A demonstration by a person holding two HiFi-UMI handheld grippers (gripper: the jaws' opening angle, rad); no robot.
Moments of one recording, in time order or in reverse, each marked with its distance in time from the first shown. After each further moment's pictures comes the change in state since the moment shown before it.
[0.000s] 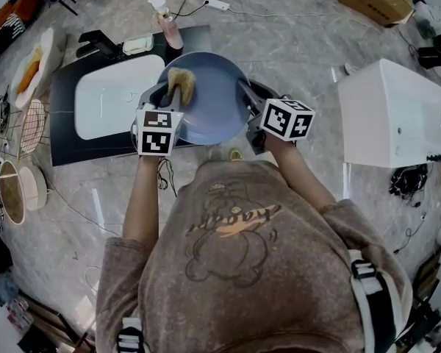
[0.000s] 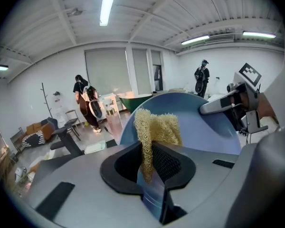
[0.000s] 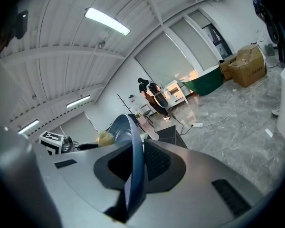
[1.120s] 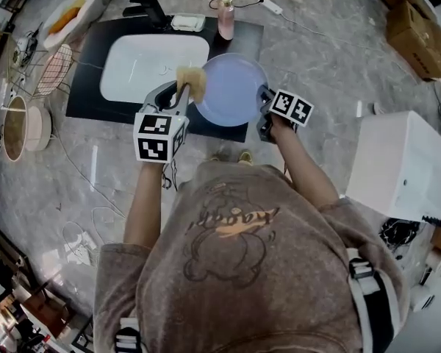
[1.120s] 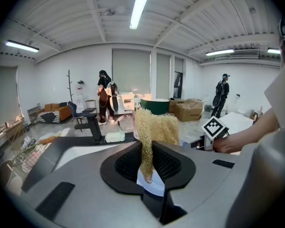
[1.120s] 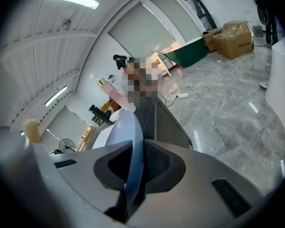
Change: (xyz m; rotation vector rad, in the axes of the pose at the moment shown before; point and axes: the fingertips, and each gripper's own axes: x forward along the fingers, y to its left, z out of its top) left arm -0.069 0.046 -0.024 -0.254 -0.047 0.142; right arm 0.107 -0.089 -0.102 0.193 0.289 -0.152
